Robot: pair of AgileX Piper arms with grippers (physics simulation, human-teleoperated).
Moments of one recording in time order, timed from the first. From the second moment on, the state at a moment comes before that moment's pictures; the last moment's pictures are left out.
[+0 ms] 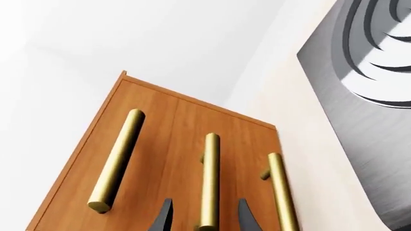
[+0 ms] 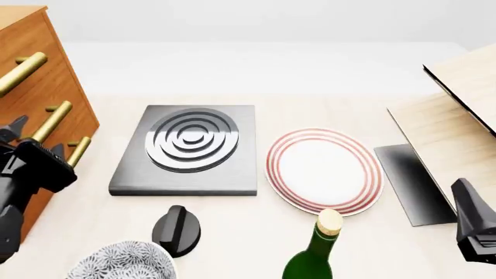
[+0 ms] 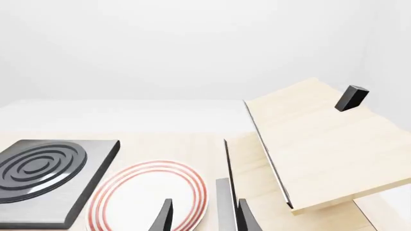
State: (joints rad) left arm 0.23 1.57 -0.24 -1.22 1.19; right arm 0.00 0.00 0.00 0.00 -0.01
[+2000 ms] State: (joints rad) left arm -0.09 1.47 -0.15 -1.22 1.32; right arm 0.00 0.00 0.00 0.00 -0.01
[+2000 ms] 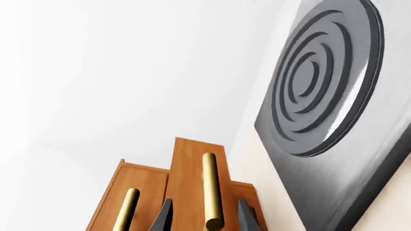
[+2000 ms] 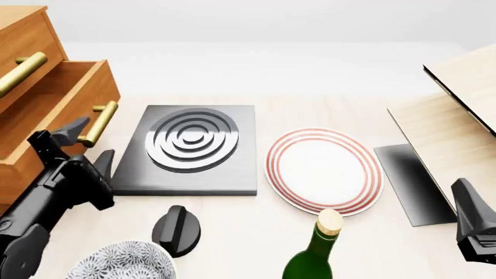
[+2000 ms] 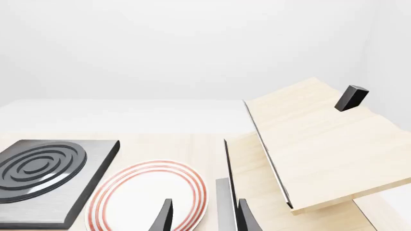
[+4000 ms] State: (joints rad) left arm -0.13 0.49 -0.86 0.57 -0.05; right arm 0.00 0.00 0.00 0.00 -0.01
